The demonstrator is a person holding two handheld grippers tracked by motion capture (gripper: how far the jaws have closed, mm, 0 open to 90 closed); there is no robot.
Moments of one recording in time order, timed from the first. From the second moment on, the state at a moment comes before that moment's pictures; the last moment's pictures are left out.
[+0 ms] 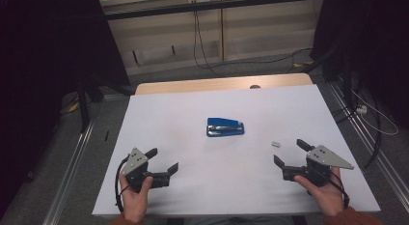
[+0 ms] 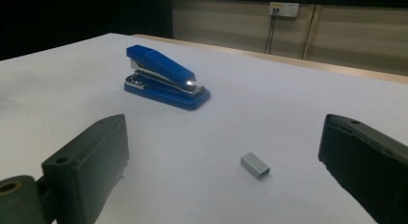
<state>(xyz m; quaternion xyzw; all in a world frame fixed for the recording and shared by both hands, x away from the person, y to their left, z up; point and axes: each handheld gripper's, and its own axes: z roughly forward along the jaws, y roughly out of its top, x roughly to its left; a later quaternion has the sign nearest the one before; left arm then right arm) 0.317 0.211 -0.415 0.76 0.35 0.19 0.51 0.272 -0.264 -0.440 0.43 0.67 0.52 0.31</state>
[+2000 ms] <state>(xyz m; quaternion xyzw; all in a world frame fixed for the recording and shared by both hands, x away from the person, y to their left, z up) 0.379 0.136 -0.423 0.79 0.30 0.17 0.51 0.334 -0.191 -0.432 0.37 0.74 0.52 0.21</state>
